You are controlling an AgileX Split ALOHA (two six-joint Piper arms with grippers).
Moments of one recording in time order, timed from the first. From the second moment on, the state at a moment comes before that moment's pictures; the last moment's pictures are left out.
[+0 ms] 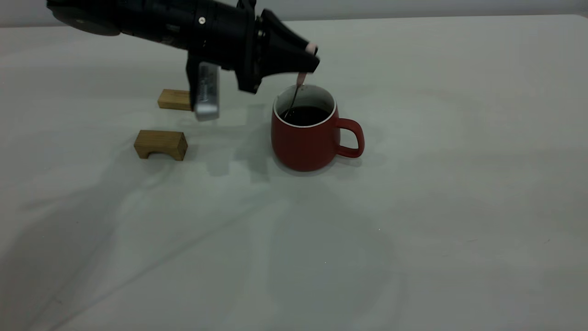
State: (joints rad) left arm -0.26 2.42 -1.39 -1.66 0.83 -0.58; right arm 0.02 0.02 -0.47 0.10 1.13 -0.12
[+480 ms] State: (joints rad) left arm -0.33 2.42 -1.39 -1.54 0.90 -0.66; right arm 0.02 0.02 -0.47 0.10 1.13 -0.12
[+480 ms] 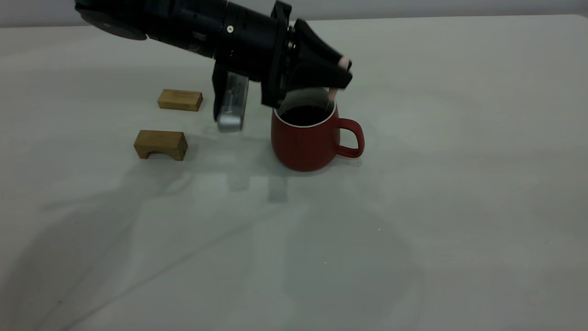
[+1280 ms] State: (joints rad) left arm -0.26 2.42 -1.39 -1.54 0.87 -0.70; right arm 0.02 0.02 -0.47 0.10 1.13 -0.12
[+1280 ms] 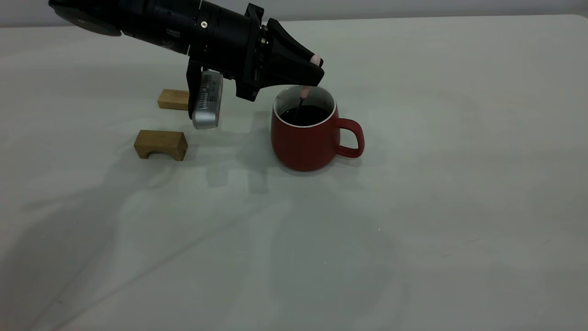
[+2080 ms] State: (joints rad) left arm -0.26 2.30 -1.51 -1.07 0.97 -0.71; right arm 0.02 0.02 -0.47 0.10 1.13 -0.12
